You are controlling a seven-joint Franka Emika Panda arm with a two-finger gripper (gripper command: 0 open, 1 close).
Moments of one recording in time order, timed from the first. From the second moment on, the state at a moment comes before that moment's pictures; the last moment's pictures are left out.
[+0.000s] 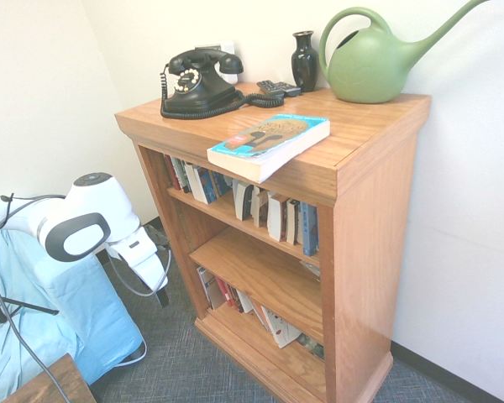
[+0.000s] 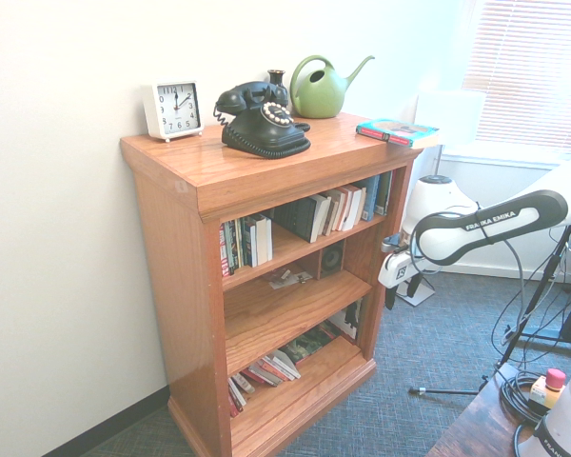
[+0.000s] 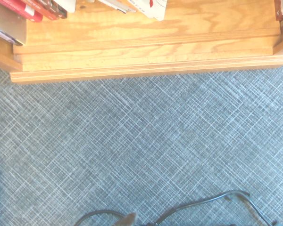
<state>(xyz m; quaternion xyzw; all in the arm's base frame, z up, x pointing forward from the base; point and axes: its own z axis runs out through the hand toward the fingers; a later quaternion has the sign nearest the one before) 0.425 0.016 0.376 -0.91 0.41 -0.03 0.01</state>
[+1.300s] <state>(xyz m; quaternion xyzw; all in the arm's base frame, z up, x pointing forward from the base) 0.402 -0.095 0.580 -0.78 0.21 -0.39 -0.43</state>
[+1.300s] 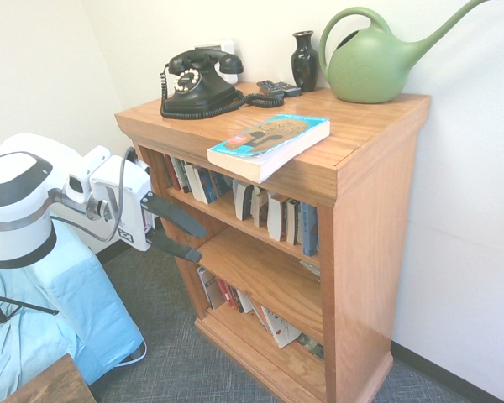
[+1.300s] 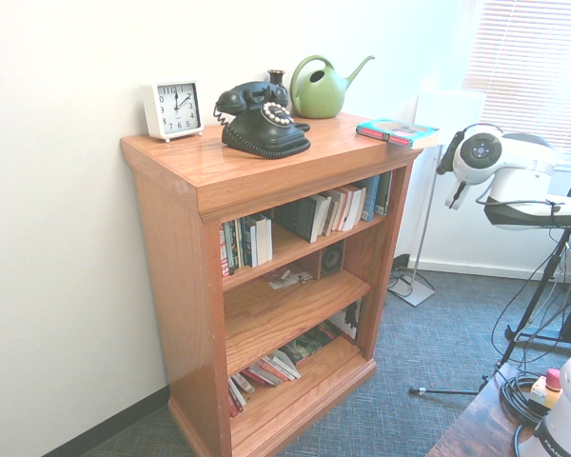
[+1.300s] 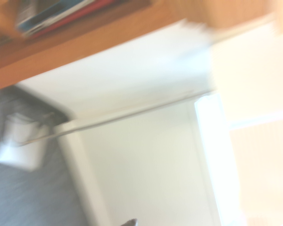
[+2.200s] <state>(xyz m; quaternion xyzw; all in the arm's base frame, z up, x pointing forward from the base) 0.476 -0.079 0.592 -0.74 0.10 -0.45 -0.49</state>
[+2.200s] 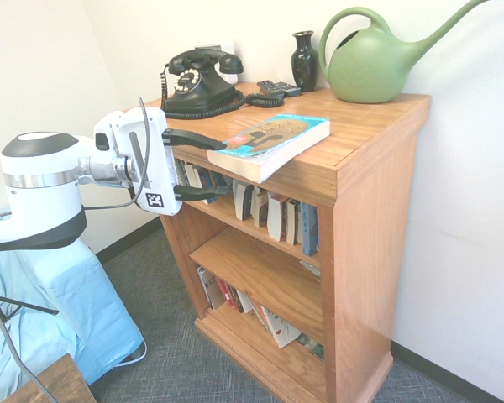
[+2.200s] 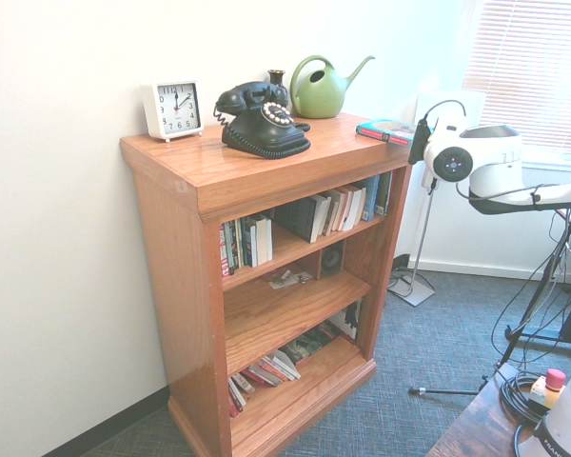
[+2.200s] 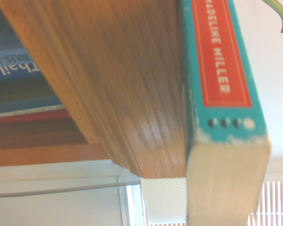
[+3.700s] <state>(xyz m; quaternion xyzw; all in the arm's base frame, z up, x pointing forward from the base) 0.536 -0.076 0.594 -0.74 0.10 -0.46 -0.48</state>
